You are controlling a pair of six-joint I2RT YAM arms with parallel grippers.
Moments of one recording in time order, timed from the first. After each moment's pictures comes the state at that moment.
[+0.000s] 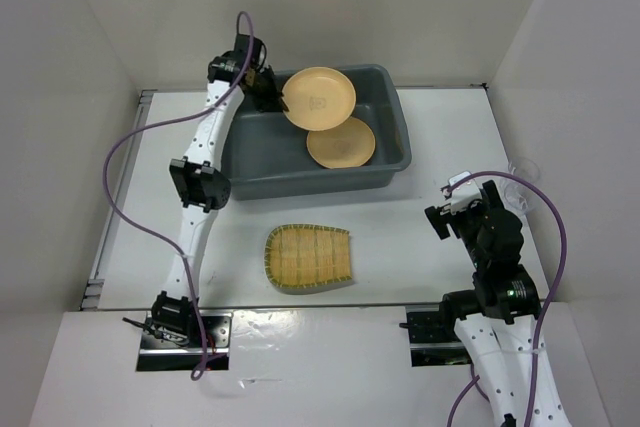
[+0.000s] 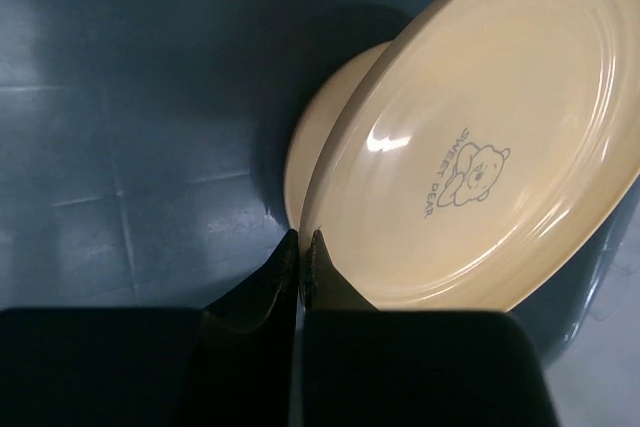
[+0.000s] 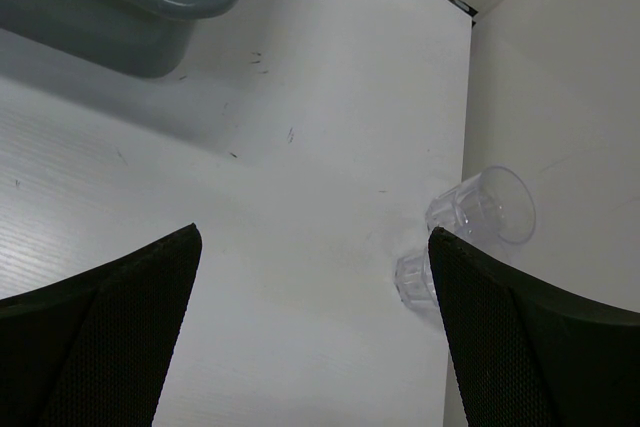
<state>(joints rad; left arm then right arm) -0.21 2.64 2.99 -1.25 0.28 -0.63 0.12 0.34 0.59 -0.52 0.05 -0.48</state>
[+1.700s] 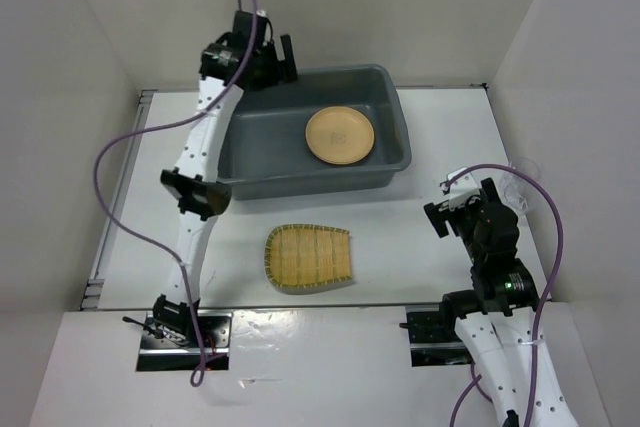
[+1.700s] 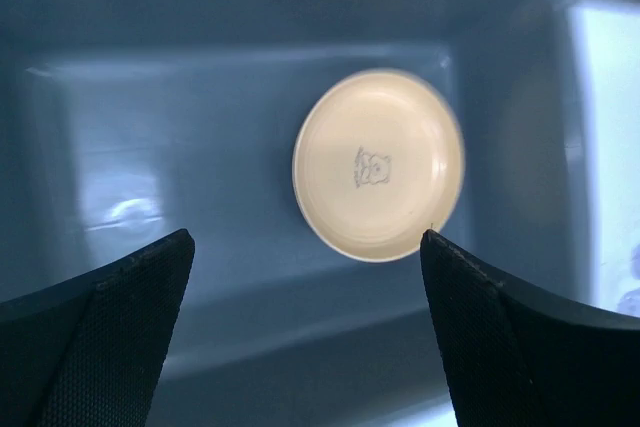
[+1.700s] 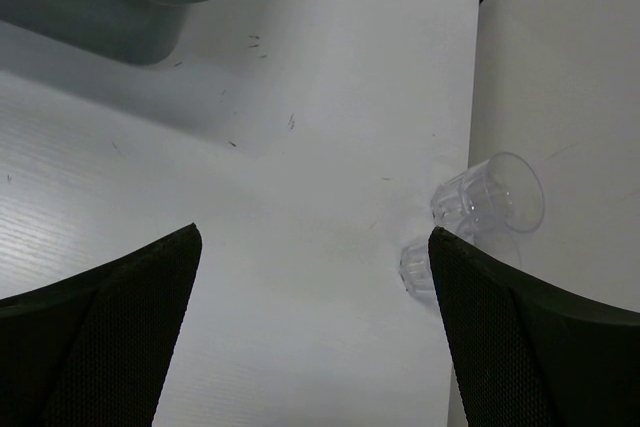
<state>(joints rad) -0.32 2.49 3.04 -1.26 0.00 -0.47 0.13 0.39 0.59 -0.52 0.08 -0.46</state>
